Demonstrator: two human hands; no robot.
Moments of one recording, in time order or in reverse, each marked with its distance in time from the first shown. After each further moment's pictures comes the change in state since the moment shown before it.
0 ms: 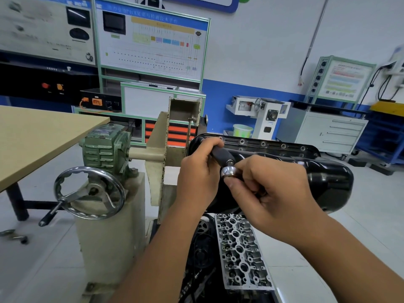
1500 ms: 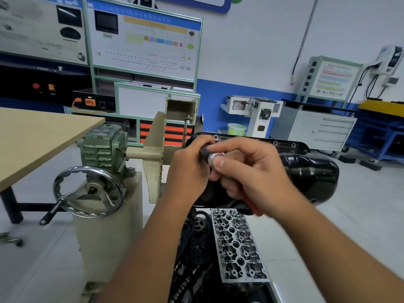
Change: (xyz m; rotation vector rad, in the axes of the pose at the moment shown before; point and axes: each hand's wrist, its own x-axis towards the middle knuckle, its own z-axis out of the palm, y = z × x) left_hand 0.005 0.002 -0.020 0.029 -0.094 0.050; right_hand 0.019 -0.014 0.011 0.905 -0.062 0.671
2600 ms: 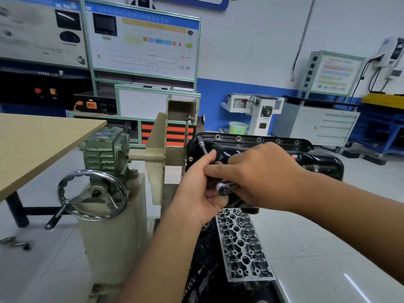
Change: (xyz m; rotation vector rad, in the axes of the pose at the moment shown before) left_hand -0.015 0.036 0.002 -1.086 -0.155 -1.098; right_hand 0.016 -0.019 -0.022 -1.814 -0.497 -0.493
